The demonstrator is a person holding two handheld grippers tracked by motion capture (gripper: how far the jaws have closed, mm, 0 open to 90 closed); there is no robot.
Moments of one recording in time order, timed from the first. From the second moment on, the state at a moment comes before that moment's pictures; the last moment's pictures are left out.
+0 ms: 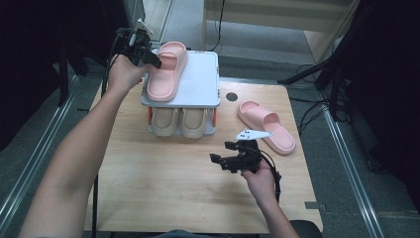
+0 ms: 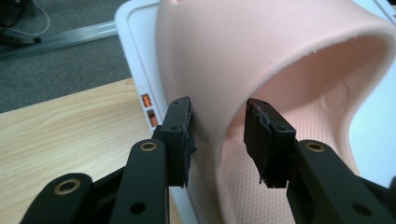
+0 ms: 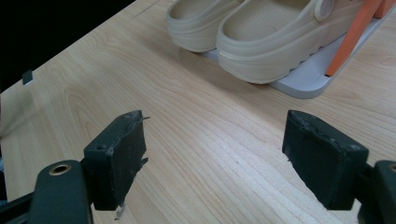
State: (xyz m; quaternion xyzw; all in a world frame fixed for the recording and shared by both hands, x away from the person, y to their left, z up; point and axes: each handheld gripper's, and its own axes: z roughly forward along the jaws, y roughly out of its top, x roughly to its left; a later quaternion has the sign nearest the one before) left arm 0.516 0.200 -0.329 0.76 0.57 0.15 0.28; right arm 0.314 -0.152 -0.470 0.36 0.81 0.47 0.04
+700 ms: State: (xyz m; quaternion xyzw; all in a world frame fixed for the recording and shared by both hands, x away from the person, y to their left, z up) left arm 0.477 0.225 -0.325 0.76 0.54 0.13 0.33; right arm 0.324 -0.164 -0.470 0.38 0.79 0.48 0.05
